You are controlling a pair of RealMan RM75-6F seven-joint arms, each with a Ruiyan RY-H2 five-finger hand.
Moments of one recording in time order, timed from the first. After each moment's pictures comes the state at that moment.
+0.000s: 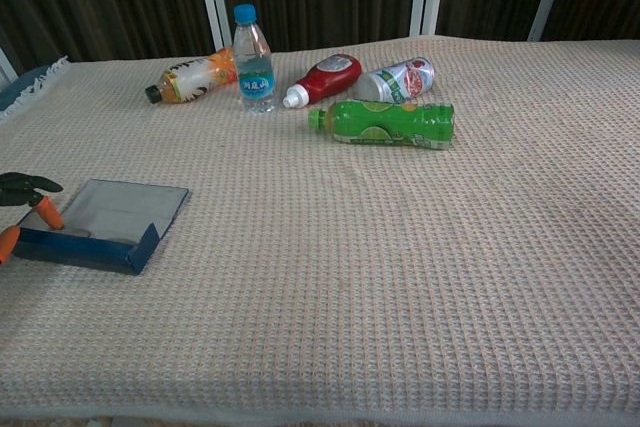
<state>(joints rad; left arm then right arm) -0.39 -1.44 0.01 -1.26 1.41 1.11 -0.06 -0.01 -0.95 -0.08 -1.71 -1.70 1.52 0.11</state>
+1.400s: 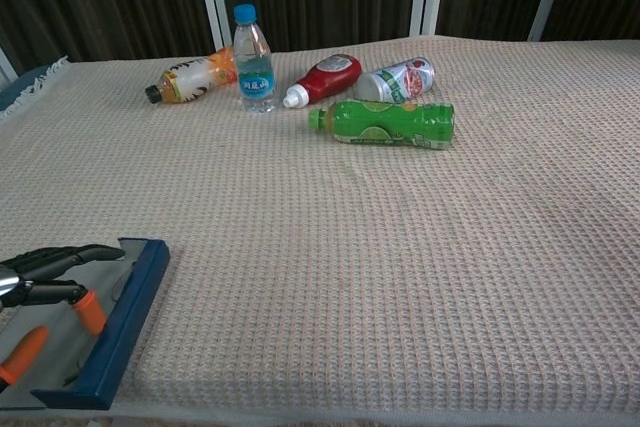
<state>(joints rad) -0.32 -1.38 0.19 -1.54 1.71 1.20 -0.01 -0.02 -0.94 -0.10 -1.70 -1.74 1.57 0.15</state>
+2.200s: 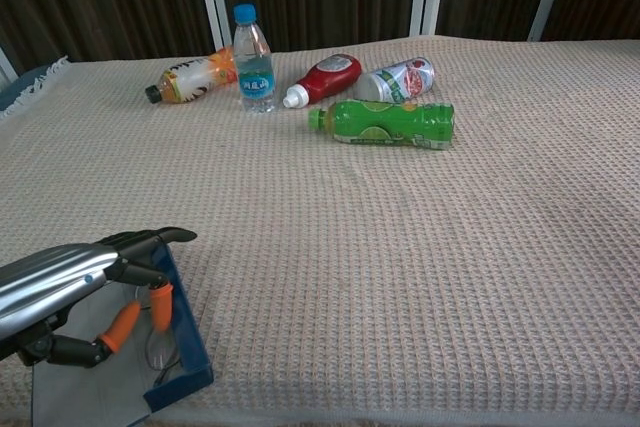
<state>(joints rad) -0.39 -1.51 0.08 -1.58 1.58 1.08 0.10 -0.03 -0.93 -0.09 -1.69 -1.74 1.59 0.18</state>
